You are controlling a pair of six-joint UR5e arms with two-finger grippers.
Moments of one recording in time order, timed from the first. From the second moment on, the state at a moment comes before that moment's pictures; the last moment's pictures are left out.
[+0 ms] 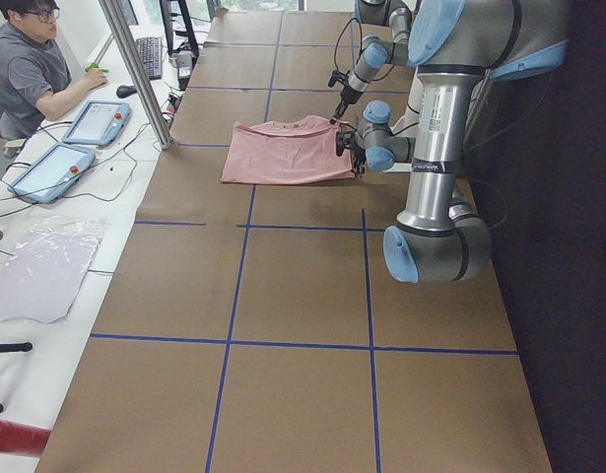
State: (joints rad) left arm -0.19 -1.78 -2.09 -1.89 -1.61 -1.48; right arm 0.13 -1.11 1.96 -1.58 1.21 1.70
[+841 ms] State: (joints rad) left arm -0.24 -1.96 -2.43 -1.40 -1.73 -1.40; right arm 0.12 -1.12 2.31 -1.95 1.30 1.70
